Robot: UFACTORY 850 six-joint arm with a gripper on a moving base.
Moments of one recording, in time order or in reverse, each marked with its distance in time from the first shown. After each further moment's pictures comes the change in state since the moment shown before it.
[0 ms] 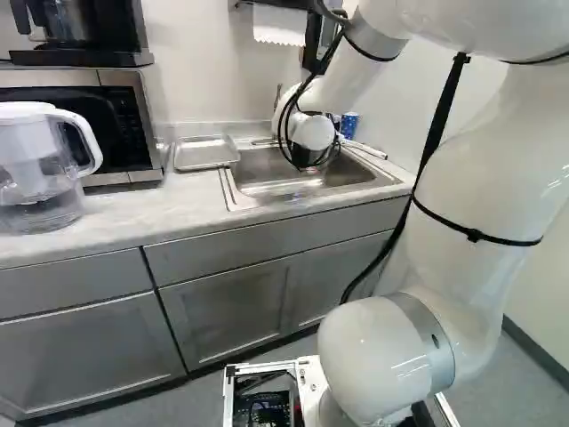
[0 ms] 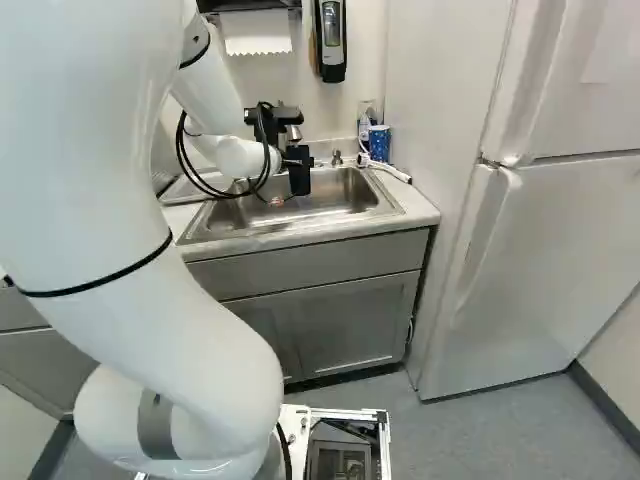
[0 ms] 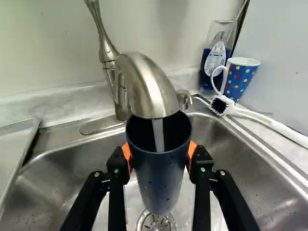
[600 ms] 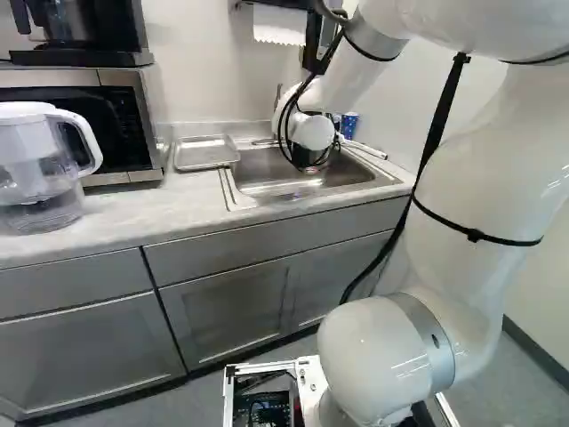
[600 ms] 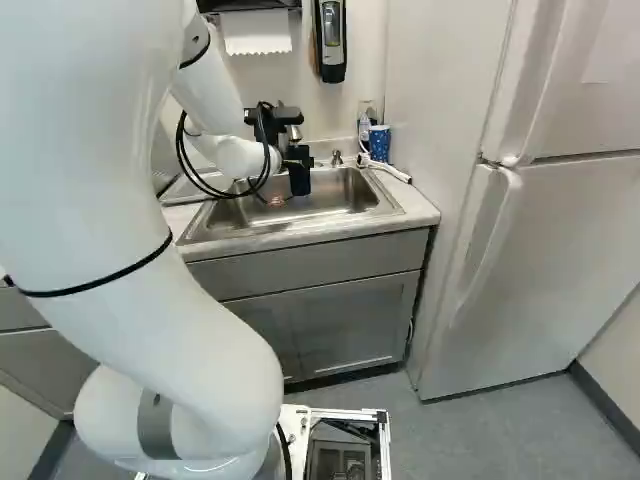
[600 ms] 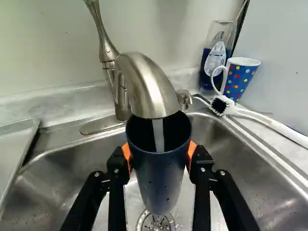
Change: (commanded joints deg) arm 0.0 0.0 0.0 0.0 0.0 0.0
